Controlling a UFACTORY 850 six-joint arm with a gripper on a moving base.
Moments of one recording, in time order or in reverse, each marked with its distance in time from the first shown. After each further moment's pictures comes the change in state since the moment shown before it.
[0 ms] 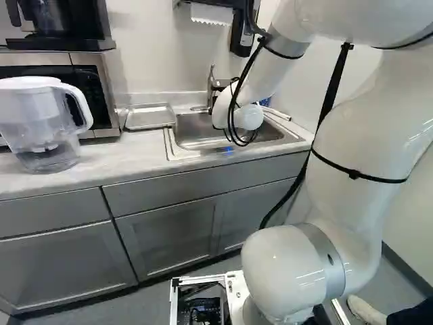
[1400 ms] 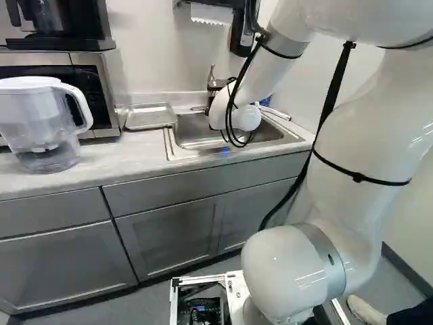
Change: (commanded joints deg) arm 2.6 1.3 1.4 0.0 0.0 0.0
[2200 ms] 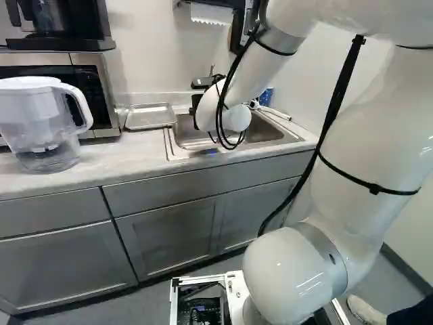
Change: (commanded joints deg) arm 7.3 2.8 1.0 0.0 0.0 0.0
